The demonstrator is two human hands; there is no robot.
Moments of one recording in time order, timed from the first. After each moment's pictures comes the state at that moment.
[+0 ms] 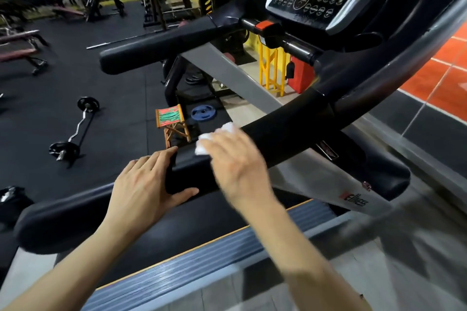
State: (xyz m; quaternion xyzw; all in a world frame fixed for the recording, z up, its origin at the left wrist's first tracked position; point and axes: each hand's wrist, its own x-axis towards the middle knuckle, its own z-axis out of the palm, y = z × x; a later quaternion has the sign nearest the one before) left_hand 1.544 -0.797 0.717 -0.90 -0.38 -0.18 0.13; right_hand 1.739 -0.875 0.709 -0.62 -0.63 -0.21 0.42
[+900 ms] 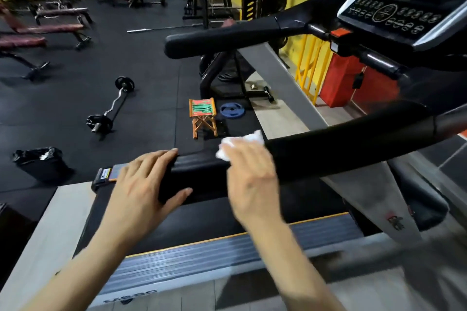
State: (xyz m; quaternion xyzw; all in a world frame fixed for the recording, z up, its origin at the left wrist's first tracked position) left_hand 1.363 -0.772 0.696 -0.87 -0.41 -0.25 0.05; right_hand 1.579 -0.838 0.697 -0.64 -0.61 -0.16 0.43
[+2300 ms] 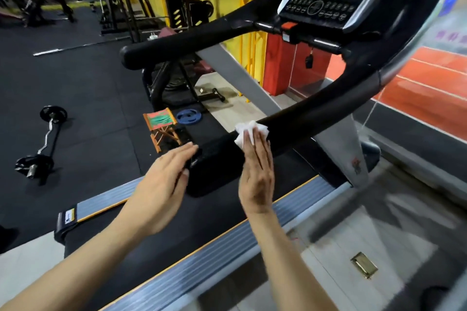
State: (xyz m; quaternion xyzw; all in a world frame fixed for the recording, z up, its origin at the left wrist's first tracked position) left_hand 1.275 -0.727 0.710 -0.93 -0.21 -0.26 -0.18; right_hand 1.468 -0.814 0.630 -0.68 -0.42 -0.29 0.52
